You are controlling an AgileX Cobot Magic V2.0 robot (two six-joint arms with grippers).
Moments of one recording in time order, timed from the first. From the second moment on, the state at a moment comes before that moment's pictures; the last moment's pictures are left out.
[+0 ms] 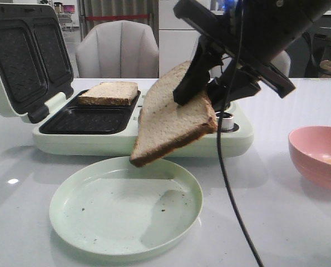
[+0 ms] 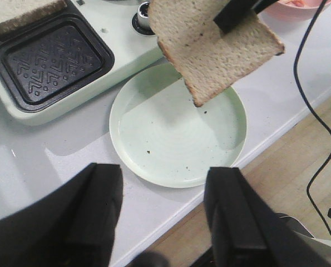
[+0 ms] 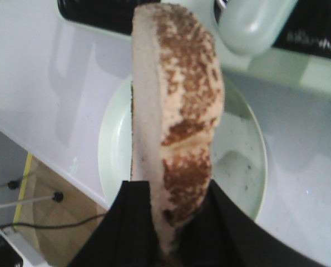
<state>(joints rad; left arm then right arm) -0.73 0.84 -0.84 0.03 0.81 -0.05 0.35 1.61 -1.10 0.80 0.68 -0.29</state>
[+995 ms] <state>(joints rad) -0.73 0.84 -0.84 0.03 0.81 -0.05 0.47 2.18 -1.74 1.03 0.56 -0.45</state>
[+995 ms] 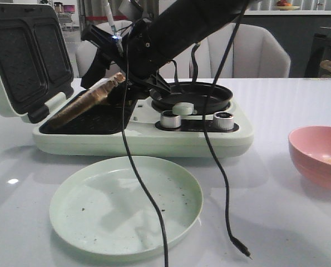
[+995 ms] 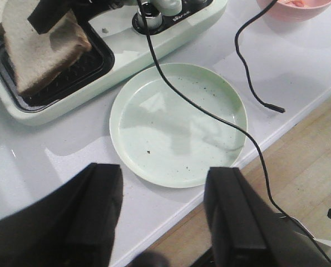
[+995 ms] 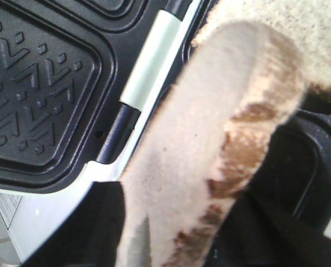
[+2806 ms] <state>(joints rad) -0.73 0.84 -0.84 0.03 0.81 -0.05 0.41 0.83 -0.74 0.03 0.82 0.02</state>
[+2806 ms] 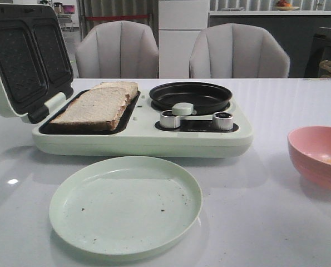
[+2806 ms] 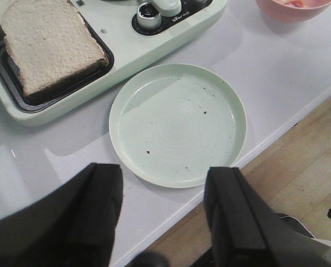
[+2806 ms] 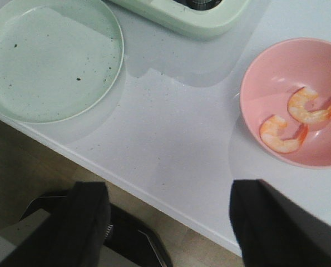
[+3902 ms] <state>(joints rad) 0.17 1.37 -0.99 -0.25 0.84 0.26 0.41 0.65 -0.64 0.01 0.79 0.02</state>
